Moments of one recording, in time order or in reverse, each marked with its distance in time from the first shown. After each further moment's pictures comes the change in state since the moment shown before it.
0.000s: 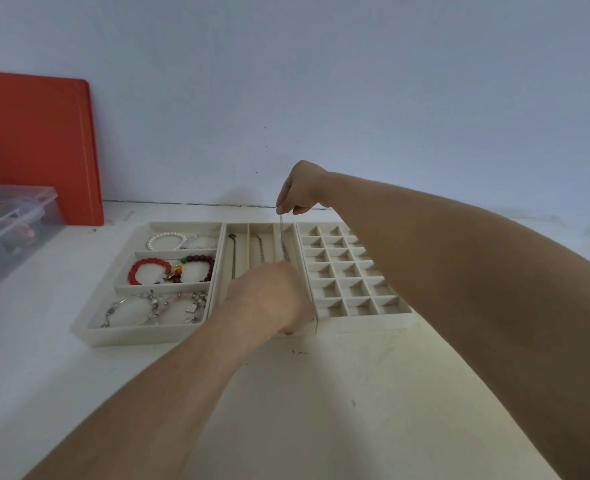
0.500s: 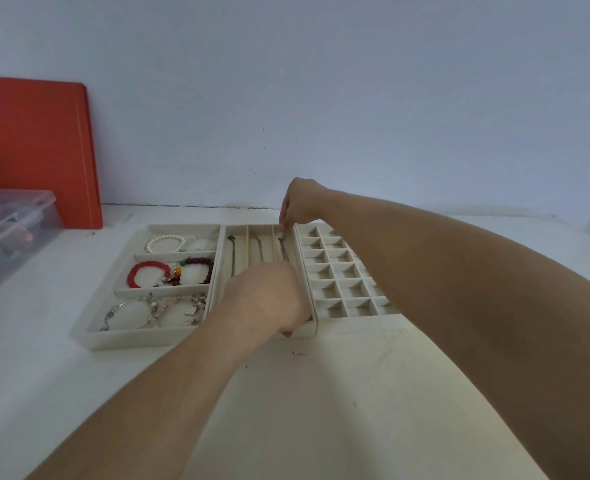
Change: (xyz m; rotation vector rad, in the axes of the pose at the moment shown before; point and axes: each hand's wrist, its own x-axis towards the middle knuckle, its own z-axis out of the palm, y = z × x) left_hand -0.003 -0.002 -0.004 0.013 0.025 0.022; right_hand 0.007 0.007 0.026 -0.263 0.045 0.020
